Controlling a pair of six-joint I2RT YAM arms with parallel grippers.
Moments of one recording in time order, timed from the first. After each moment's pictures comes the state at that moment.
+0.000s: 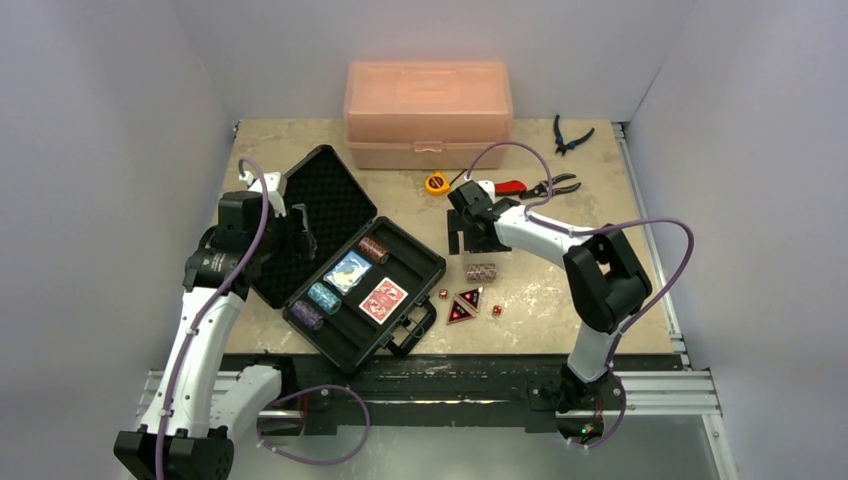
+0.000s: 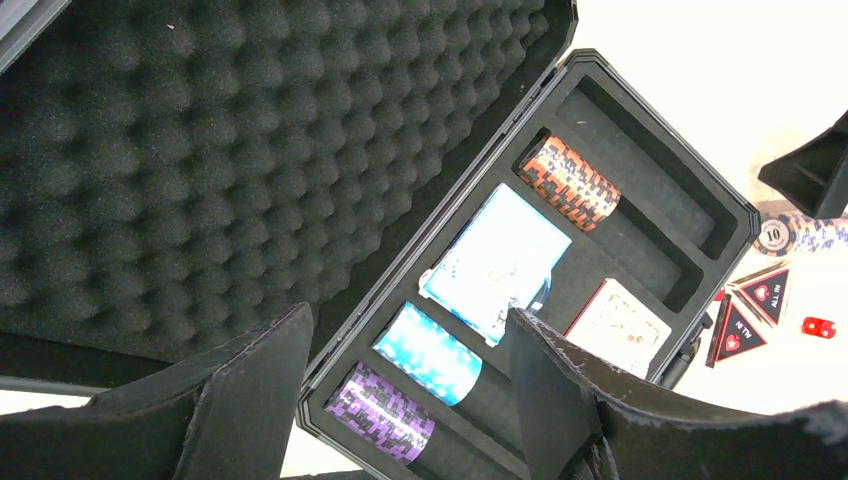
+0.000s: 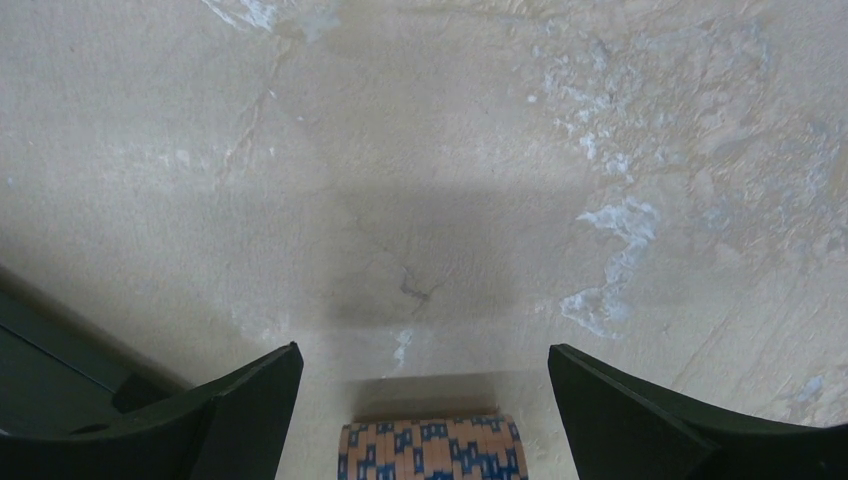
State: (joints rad) left arm -0.09 0.90 1.00 -0.83 0.05 -0.20; right arm 0.61 1.80 1.21 -0.56 0.35 0.51
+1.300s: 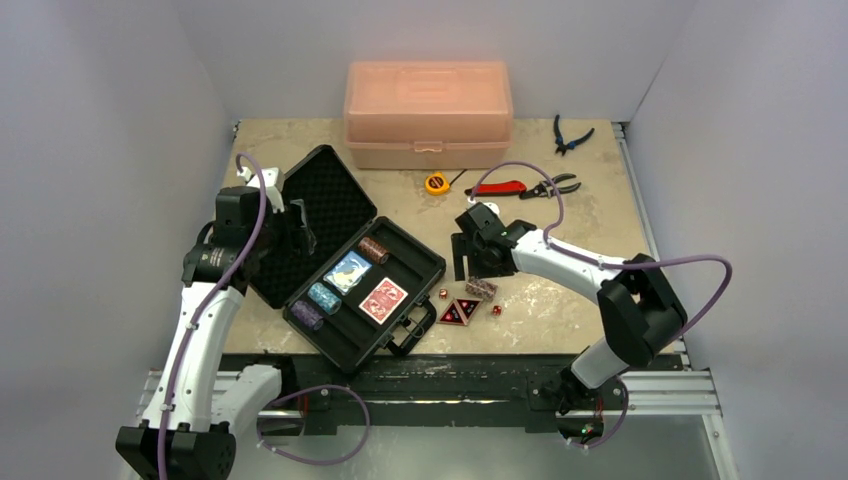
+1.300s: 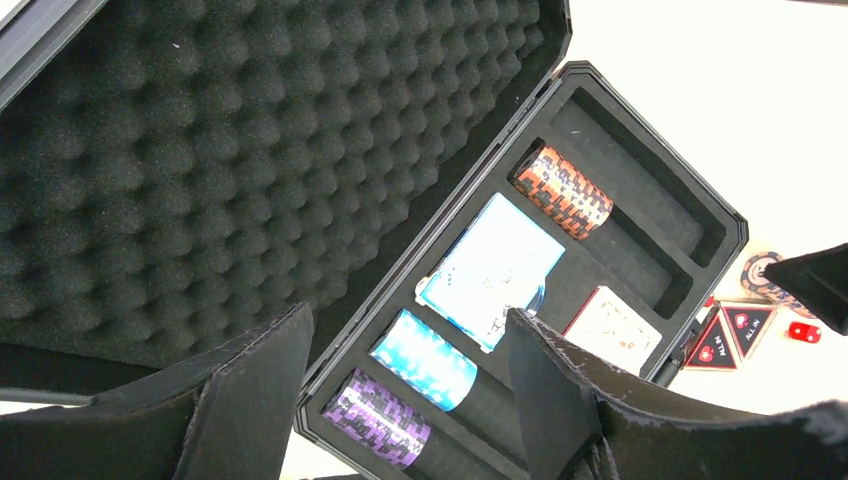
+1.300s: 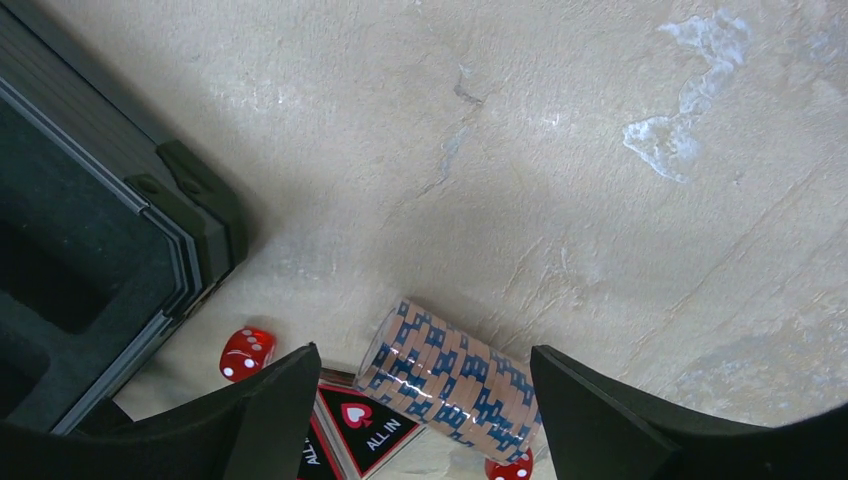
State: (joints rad) left arm -0.07 0.92 1.02 -0.83 0.07 -0.20; right arm 0.69 1.56 1.00 -0.59 0.22 0.55
